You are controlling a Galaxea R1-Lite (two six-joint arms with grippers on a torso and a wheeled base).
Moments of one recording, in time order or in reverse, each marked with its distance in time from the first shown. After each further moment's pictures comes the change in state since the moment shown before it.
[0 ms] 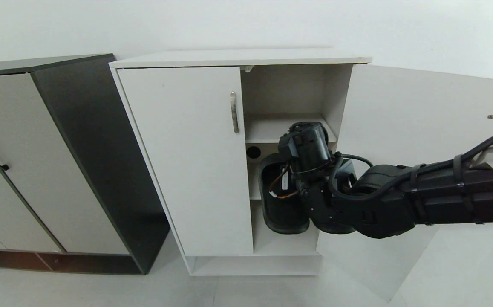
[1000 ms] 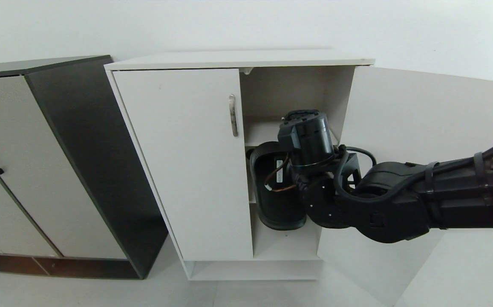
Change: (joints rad) left arm 0.000 0.000 0.000 0.000 -0.001 0.001; right arm 0.018 -0.030 0.000 -0.067 -0.002 -0.067
